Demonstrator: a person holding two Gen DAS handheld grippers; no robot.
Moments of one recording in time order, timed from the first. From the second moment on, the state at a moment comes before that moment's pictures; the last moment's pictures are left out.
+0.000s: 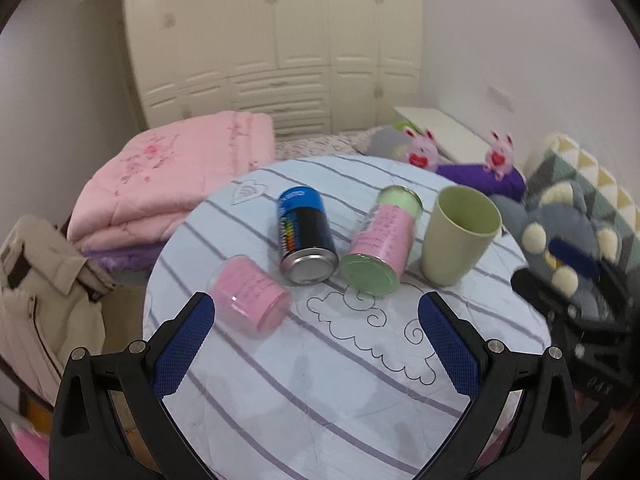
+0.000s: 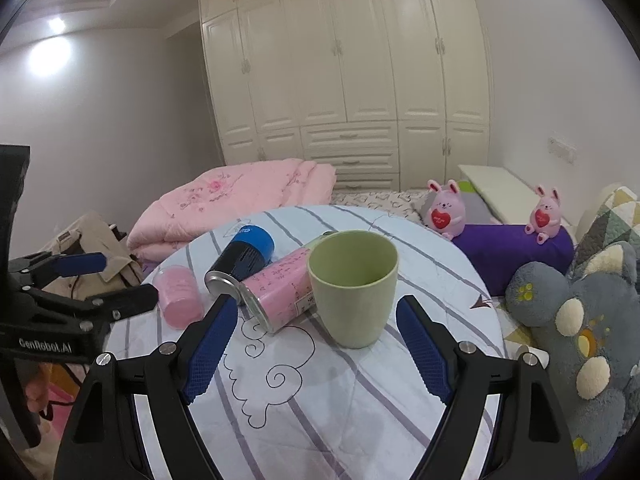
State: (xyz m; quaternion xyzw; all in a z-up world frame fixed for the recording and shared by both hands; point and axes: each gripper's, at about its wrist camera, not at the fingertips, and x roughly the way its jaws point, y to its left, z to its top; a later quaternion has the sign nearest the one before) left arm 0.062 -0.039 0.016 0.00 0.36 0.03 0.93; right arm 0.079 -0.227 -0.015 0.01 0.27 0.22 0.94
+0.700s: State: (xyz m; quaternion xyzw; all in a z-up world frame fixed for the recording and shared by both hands) left arm 0.034 -0.038 0.003 -0.01 0.33 0.07 0.94; right arm 0.043 -0.234 -0.034 0.04 0.21 0.20 0.96
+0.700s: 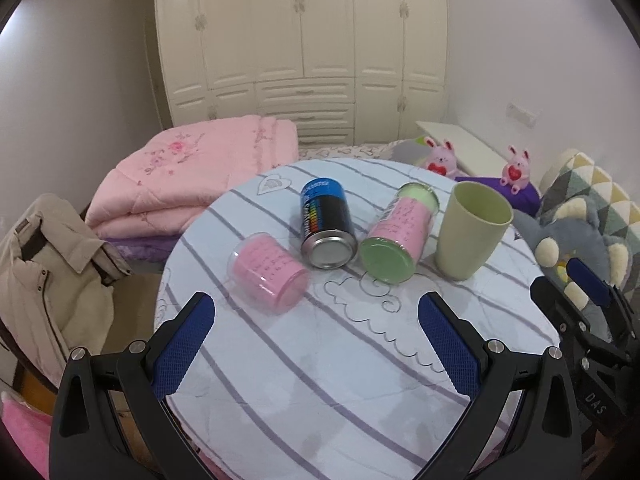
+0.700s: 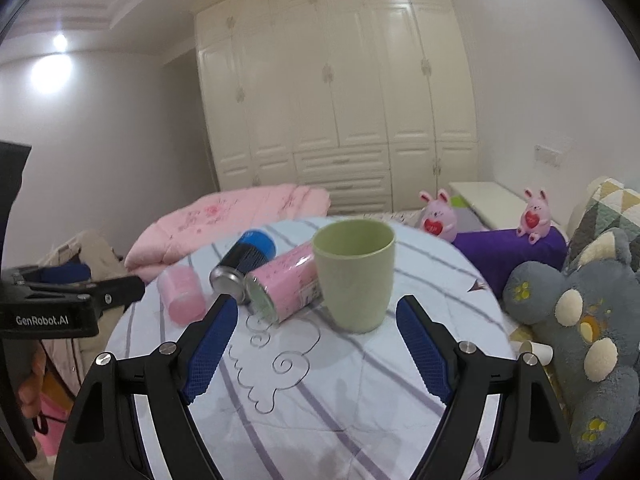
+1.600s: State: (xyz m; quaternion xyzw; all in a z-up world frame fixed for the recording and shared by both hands) left arm 0.029 -0.046 0.006 -0.02 0.29 0.05 0.96; right arm 0.033 -0.226 -0.031 0.01 0.19 0.17 0.97
